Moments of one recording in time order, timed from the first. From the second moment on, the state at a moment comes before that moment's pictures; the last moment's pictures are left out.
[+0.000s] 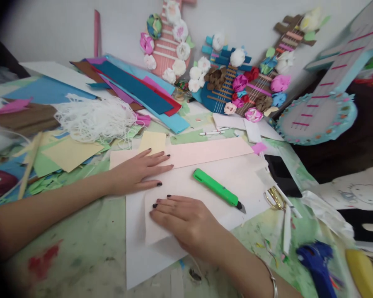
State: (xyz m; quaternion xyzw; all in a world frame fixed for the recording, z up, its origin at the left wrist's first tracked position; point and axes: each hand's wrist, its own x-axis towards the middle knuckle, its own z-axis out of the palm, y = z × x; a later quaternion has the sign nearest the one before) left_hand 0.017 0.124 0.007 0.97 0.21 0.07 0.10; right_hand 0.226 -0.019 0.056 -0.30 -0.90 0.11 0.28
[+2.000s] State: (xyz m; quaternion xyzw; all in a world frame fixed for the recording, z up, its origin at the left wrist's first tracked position) left_hand 0.015 0.128 0.018 0.69 0.47 0.29 0.47; right_hand 0.253 -0.031 0.016 -0.48 -0.84 0.06 0.23
